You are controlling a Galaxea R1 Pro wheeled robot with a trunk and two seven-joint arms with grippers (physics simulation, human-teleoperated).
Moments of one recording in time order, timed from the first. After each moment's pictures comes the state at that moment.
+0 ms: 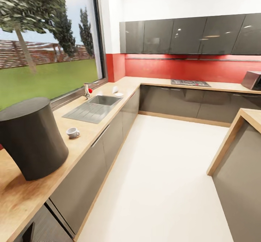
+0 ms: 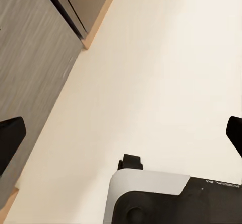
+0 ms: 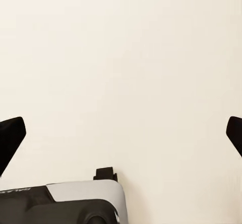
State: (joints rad) left arm -0.29 0.07 0.07 -0.20 0.09 -0.11 0.00; right arm -0.01 -0.11 -0.02 -0.66 -0.14 -0.03 0.00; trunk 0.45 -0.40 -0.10
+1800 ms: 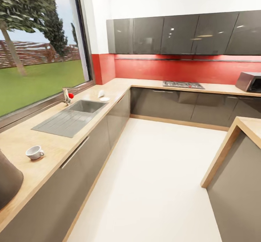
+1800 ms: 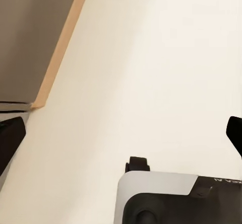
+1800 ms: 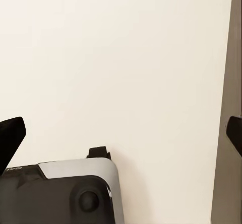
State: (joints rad) left arm -0.29 0.08 0.06 -0.19 0.05 -0.13 0.00; right arm -0.01 -0.11 -0.02 -0.58 -0.14 -0.03 0.00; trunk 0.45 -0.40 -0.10
